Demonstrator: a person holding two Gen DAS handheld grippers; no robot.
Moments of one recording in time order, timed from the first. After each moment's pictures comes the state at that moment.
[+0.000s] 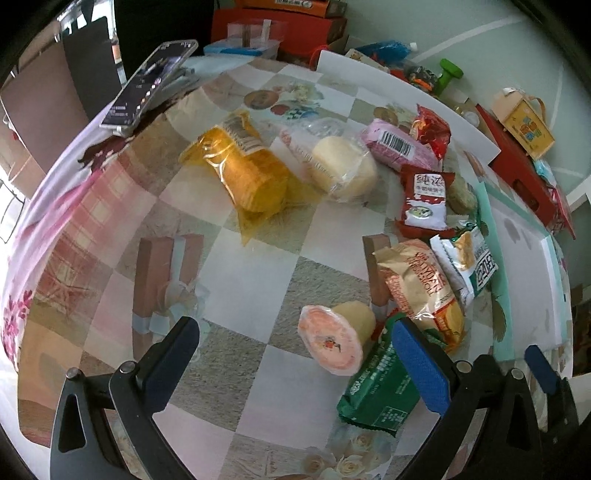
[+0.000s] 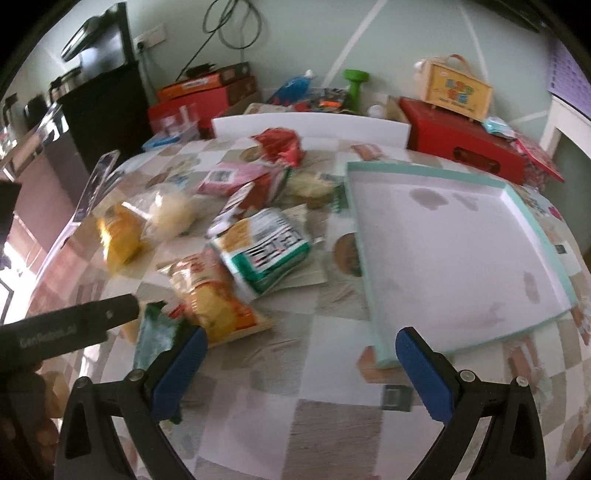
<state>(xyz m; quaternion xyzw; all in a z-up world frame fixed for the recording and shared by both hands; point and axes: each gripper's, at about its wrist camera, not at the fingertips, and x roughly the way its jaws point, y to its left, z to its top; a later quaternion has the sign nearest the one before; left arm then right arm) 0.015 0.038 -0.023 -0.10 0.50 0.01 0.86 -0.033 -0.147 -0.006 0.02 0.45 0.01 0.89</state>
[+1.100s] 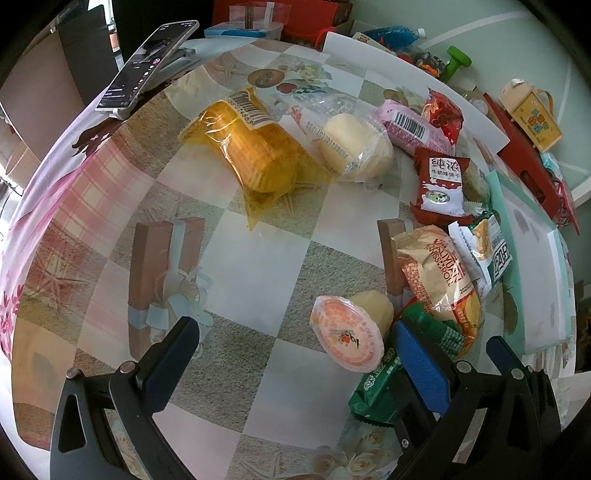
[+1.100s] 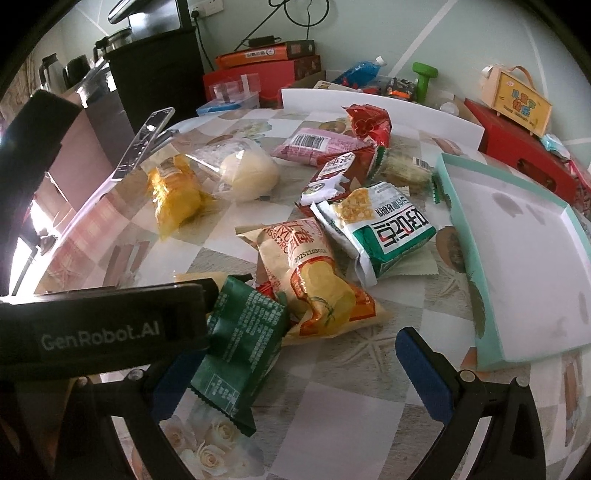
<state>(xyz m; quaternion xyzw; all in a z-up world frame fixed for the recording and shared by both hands) 0.022 0.033 -0.043 -0.11 0.55 0.00 0.83 -0.025 -0.092 -0.027 0.00 0.47 0.08 0.88</state>
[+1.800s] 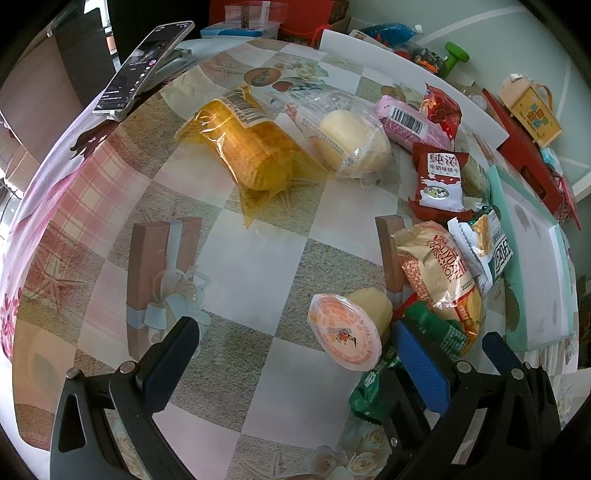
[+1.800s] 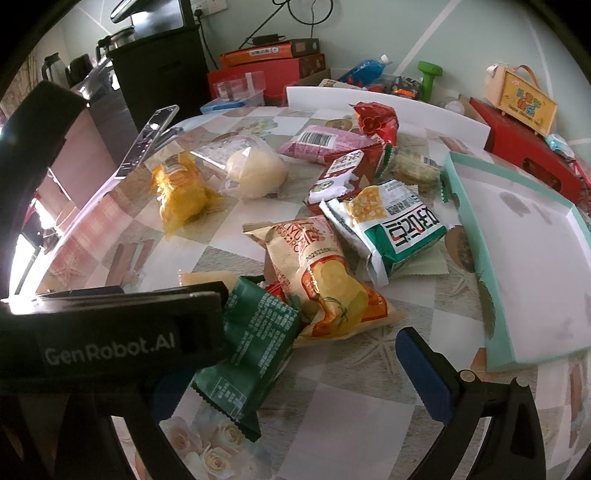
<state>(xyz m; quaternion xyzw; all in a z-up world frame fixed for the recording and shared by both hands) 0.021 0.032 -0.046 -0.11 0.56 0.00 0.82 -0.024 -0.088 -0.030 0.00 0.47 0.08 0.88</state>
